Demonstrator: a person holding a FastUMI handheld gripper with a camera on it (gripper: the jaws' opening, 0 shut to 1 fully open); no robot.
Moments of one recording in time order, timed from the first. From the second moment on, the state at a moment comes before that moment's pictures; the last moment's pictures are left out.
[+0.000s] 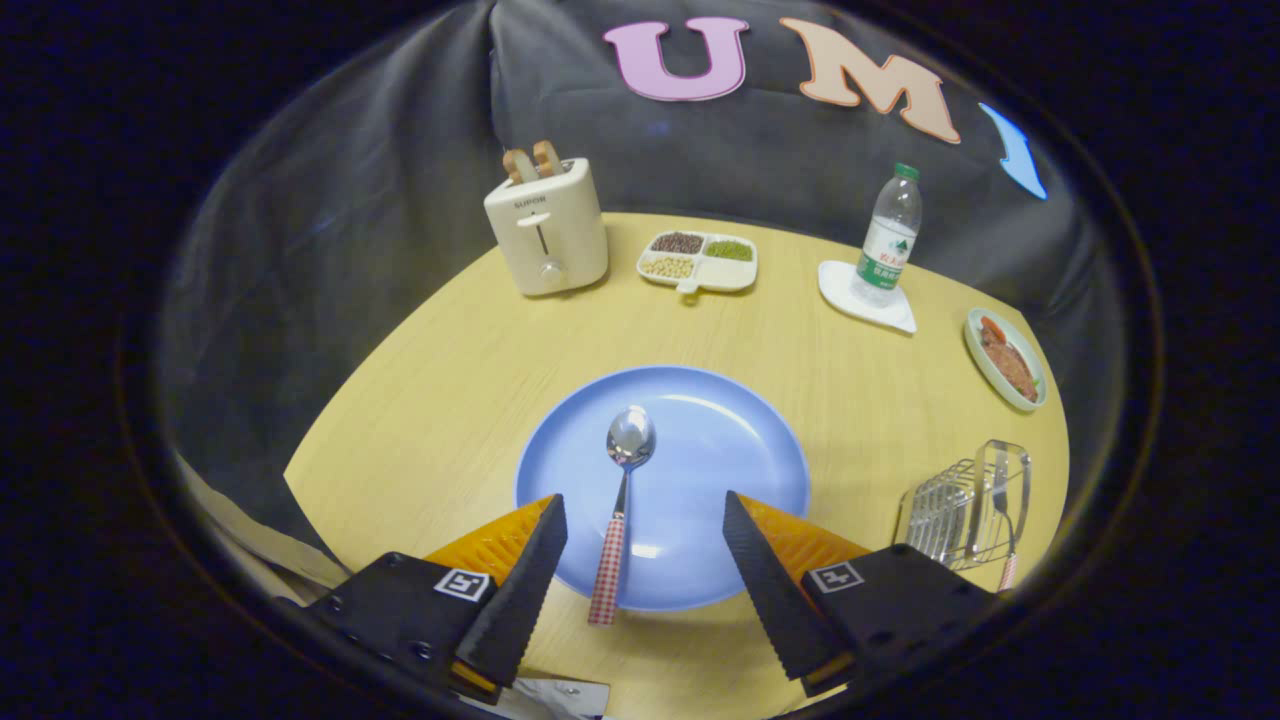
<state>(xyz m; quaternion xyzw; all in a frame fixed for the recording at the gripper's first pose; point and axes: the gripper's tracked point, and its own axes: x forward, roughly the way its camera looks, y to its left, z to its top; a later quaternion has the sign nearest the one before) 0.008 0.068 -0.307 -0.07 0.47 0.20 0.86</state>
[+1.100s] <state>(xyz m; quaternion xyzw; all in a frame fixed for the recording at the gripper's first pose) -0.017 0.059 -0.348 -0.16 0.59 0.20 0.76</state>
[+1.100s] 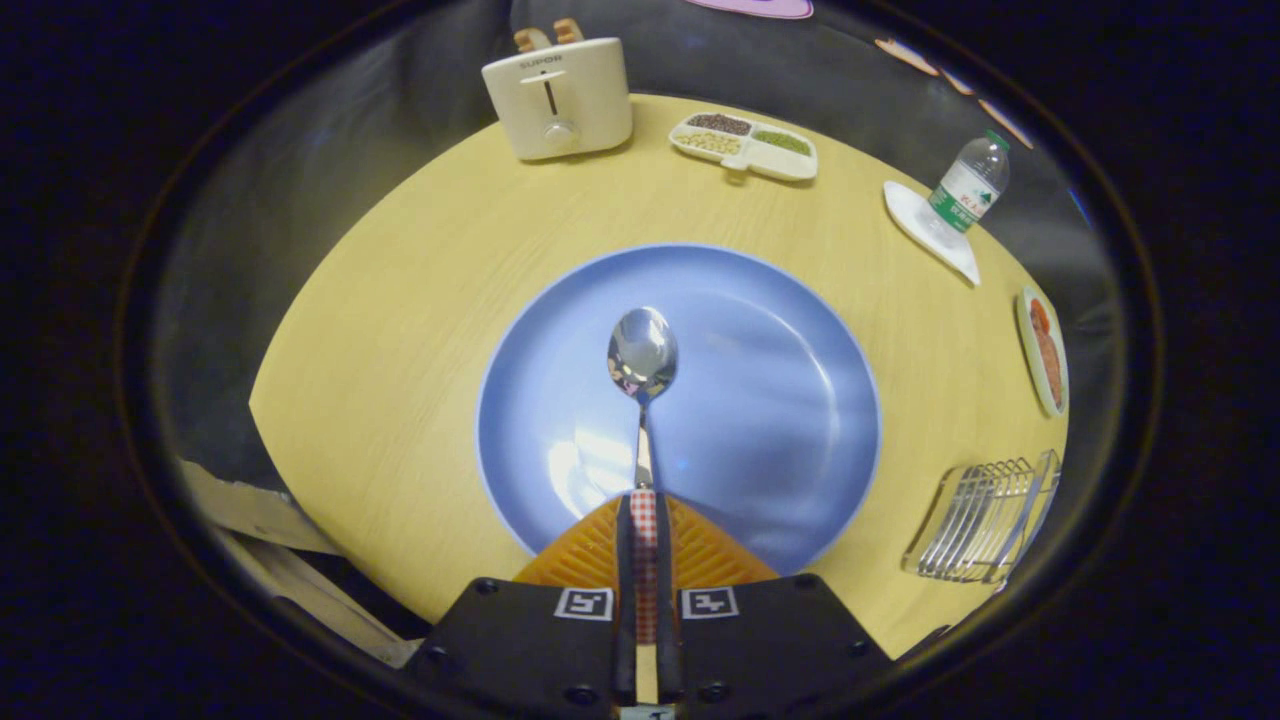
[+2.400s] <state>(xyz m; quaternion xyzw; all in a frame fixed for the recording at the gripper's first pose) -0.015 -0.202 -0.189 -0.22 0.69 0.11 0.68</state>
